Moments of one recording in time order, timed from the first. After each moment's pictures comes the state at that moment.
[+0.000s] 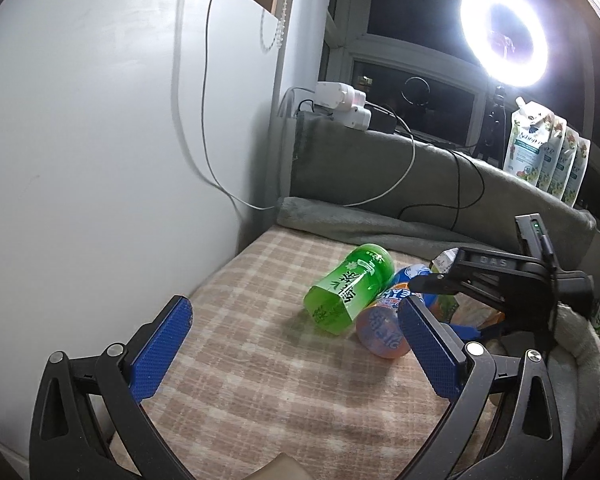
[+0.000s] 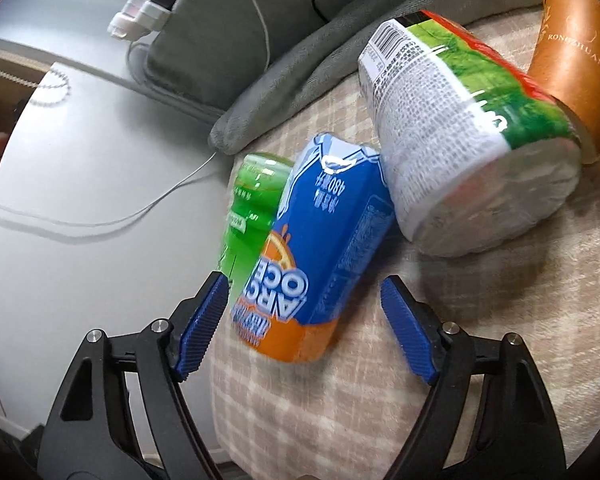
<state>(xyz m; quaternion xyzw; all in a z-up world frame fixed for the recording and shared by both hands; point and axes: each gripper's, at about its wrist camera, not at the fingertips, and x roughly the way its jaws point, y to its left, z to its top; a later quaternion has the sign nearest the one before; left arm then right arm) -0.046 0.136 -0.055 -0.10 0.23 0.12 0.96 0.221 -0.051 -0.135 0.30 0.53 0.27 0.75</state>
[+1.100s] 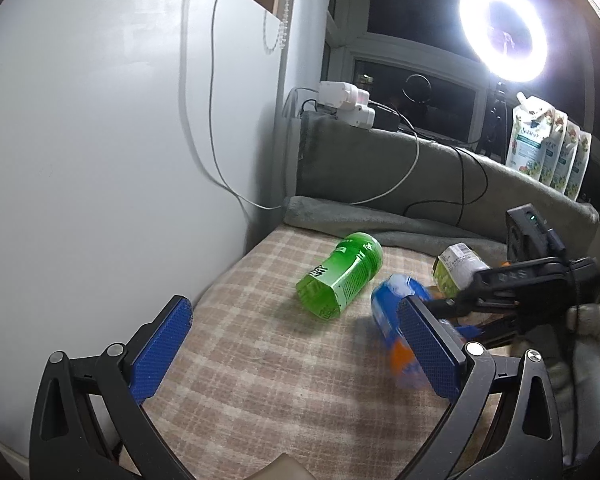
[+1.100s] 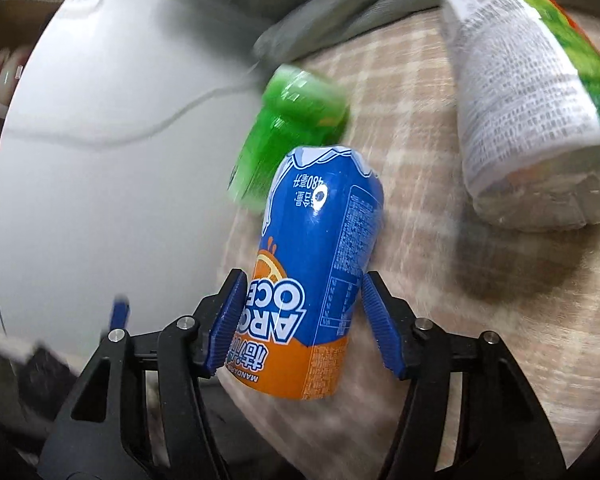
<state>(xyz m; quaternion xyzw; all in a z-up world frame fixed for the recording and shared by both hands) -0.050 0.140 -0.057 -0.08 0.23 0.13 0.96 0.226 -0.033 -0.128 0.16 0.59 0.43 0.66</state>
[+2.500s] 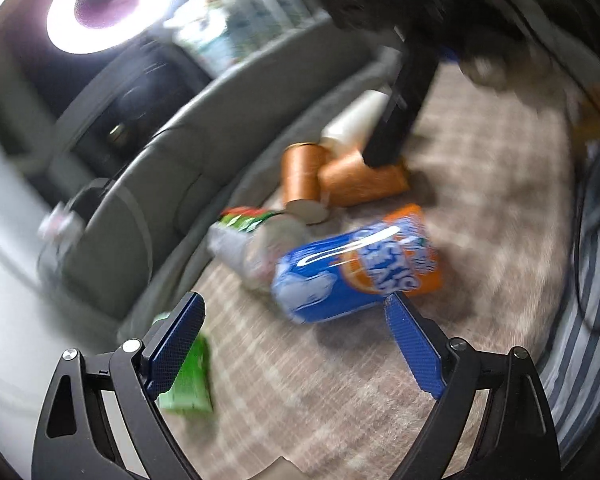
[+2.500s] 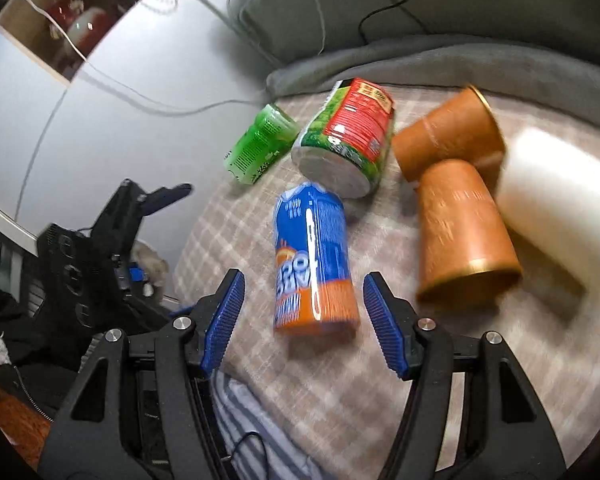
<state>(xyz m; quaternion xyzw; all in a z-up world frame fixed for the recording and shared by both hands) -0.012 -0.043 -0.082 0.39 0.26 -0.23 0.86 0.190 -0.229 -0.078 0.12 0.51 0.45 0.72</state>
